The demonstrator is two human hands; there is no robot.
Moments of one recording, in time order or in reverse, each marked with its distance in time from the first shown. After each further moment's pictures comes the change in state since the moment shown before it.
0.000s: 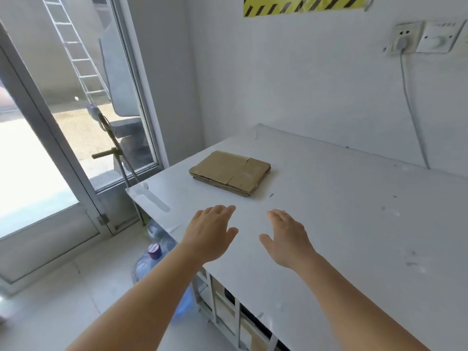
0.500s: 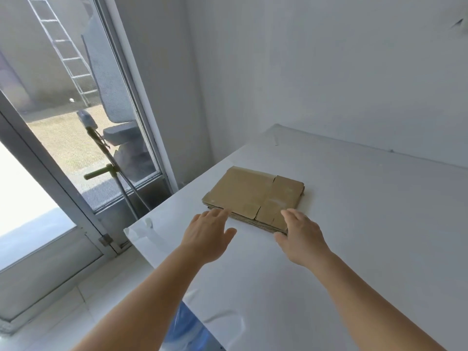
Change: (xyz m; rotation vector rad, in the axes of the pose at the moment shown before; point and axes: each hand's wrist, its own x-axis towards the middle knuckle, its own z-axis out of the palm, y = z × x) left_hand 0.156 -0.140 0.015 0.015 -0.065 -0.053; right_hand 0.194 -0.016 0.031 0.037 -0.003 0.110
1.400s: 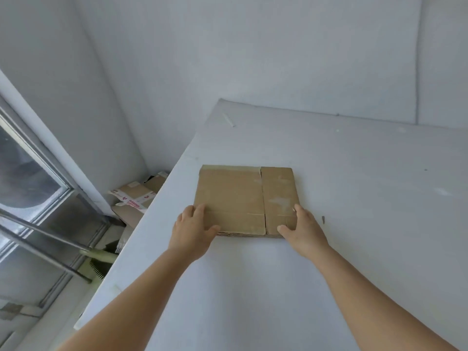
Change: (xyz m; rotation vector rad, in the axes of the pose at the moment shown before) left_hand 0.153 -0.118 0.069 -0.331 -0.211 0.085; right_hand 0.081 -0.027 0.064 0.304 0.119 0.725
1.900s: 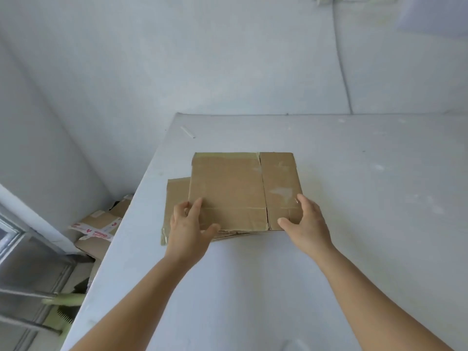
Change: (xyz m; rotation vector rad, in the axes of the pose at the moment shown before) left_hand -0.011 0.047 -0.006 -0.196 0.064 0.250; right_hand -0.048 0.028 -0.038 0.229 0.345 0.065
